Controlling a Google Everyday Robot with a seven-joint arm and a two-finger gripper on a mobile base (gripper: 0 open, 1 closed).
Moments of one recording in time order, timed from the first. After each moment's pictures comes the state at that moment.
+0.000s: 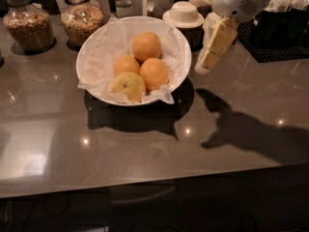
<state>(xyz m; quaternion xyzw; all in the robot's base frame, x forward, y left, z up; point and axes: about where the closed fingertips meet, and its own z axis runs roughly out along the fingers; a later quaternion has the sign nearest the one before) 0.562 -0.090 1.003 -0.69 0.65 0.07 0.31</state>
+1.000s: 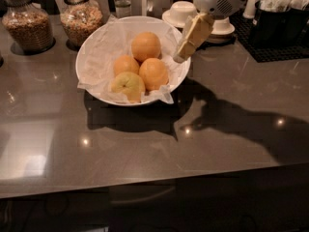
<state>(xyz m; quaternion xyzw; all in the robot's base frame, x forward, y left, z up) 0.605 -0.045 1.006 -0.67 0.63 0.10 0.38</state>
